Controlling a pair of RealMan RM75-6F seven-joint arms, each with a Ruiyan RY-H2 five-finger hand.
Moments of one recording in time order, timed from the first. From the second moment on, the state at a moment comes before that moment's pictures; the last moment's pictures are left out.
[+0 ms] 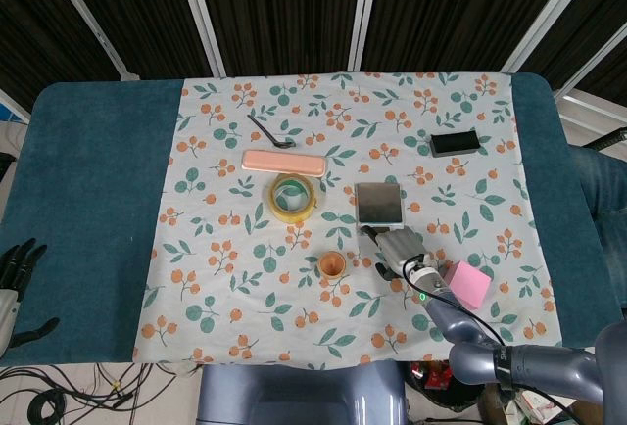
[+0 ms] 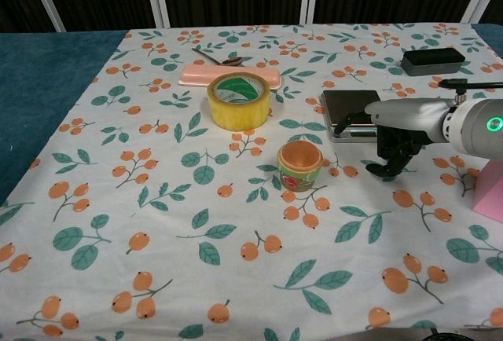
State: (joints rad) left arm -0.02 -1.01 0.03 -1.71 1.56 1.50 0.07; right arm 0.86 -1.46 0.06 -1.61 -0.73 0.86 -0.47
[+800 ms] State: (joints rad) left arm -0.02 -1.01 0.03 -1.71 1.56 1.50 0.07; right arm 0.86 -1.45 0.07 -1.62 -0.75 0.87 -0.46
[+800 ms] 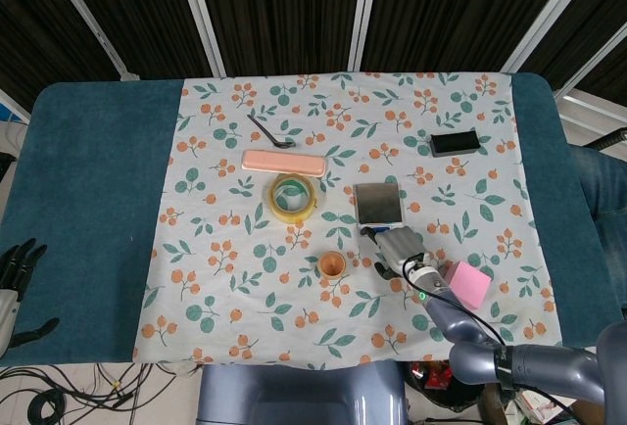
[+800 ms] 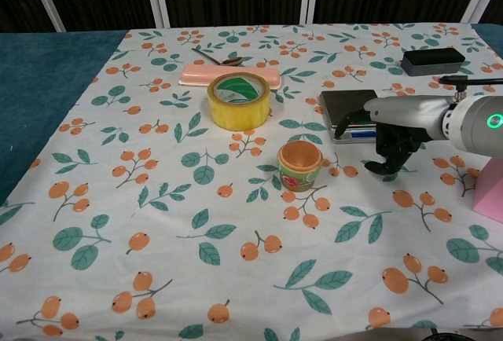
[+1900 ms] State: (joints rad) left arm -0.02 -1.01 0.03 -1.71 1.56 1.50 0.07; right arm 0.80 -1.47 0.08 -1.71 -1.05 0.92 -0.33
